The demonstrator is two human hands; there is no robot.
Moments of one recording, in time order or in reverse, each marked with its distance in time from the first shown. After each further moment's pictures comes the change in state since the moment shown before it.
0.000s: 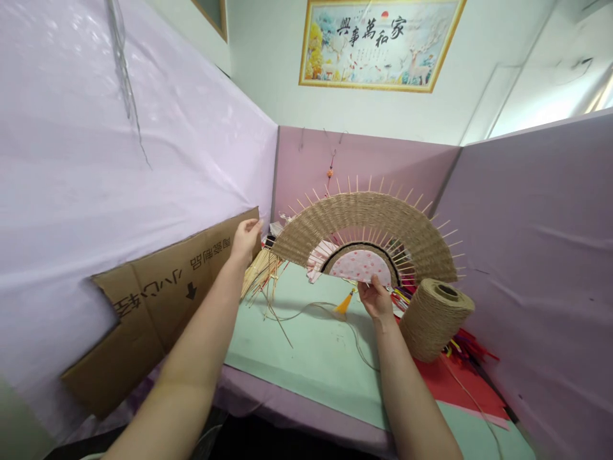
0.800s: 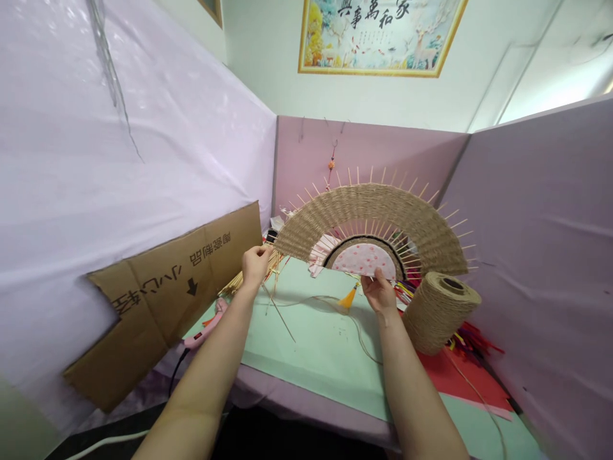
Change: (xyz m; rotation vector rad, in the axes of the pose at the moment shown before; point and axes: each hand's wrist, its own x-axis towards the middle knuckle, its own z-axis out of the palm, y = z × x) left_hand -0.054 -0.049 0.003 0.268 0.053 0.048; right_hand -0.005 -0.005 0.008 0.033 0.023 -0.033
